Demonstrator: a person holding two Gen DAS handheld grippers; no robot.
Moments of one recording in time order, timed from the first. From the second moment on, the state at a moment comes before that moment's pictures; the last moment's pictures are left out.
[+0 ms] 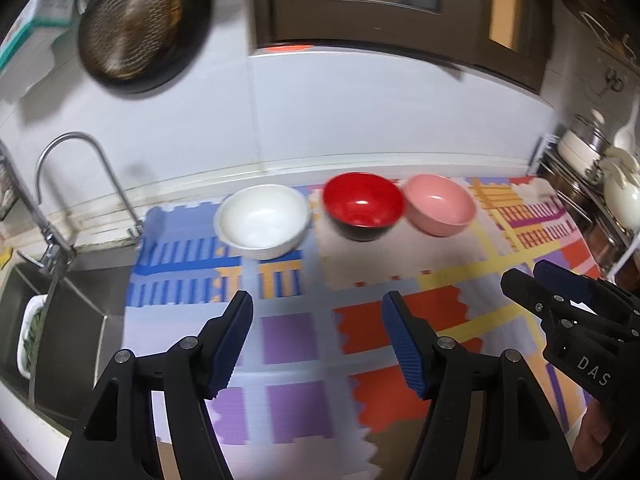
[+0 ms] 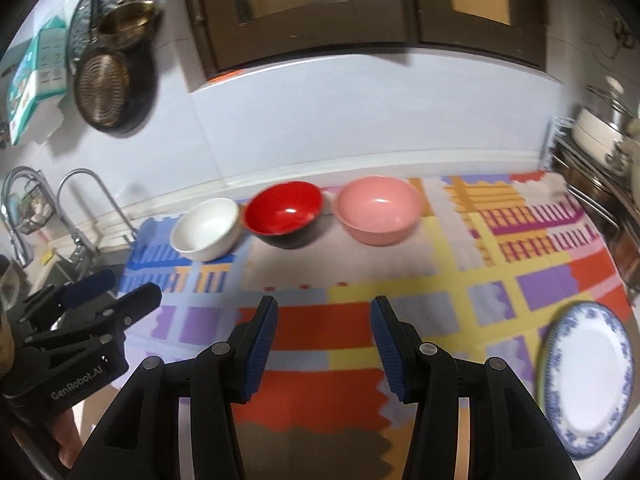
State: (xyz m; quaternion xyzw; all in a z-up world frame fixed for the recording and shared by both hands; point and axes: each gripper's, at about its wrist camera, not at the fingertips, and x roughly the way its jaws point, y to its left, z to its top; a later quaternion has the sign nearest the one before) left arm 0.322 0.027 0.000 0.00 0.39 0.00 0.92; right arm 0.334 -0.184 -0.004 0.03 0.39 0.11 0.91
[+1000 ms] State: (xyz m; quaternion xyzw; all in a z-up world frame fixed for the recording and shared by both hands) left arm 0.422 0.155 -0.052 -0.01 0.40 0.07 0.91; right arm 0.448 -0.027 -0.058 0.03 0.43 0.20 0.88
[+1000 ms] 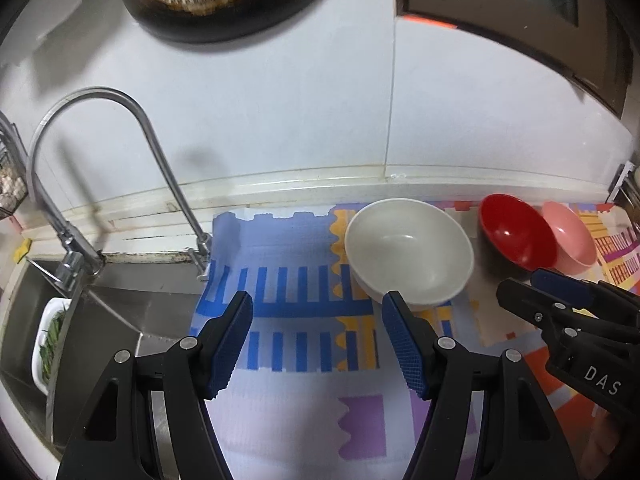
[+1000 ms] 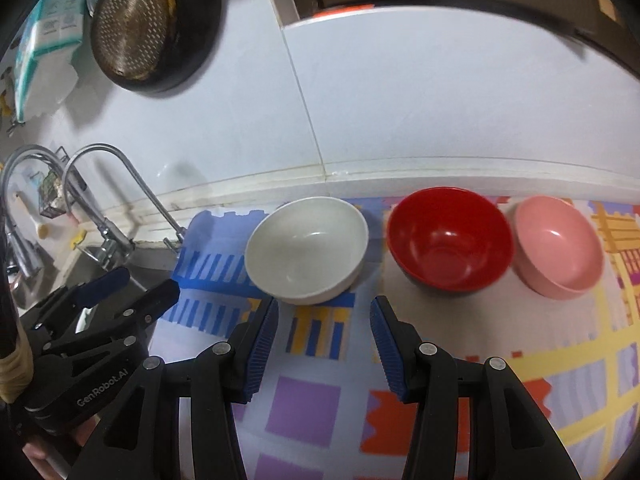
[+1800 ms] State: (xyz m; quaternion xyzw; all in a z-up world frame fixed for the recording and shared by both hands) left arm 0.515 0.160 -0.114 -0.02 0.45 0.05 0.89; right arm 0.523 -0.007 -0.115 0.04 0.48 0.18 0.86
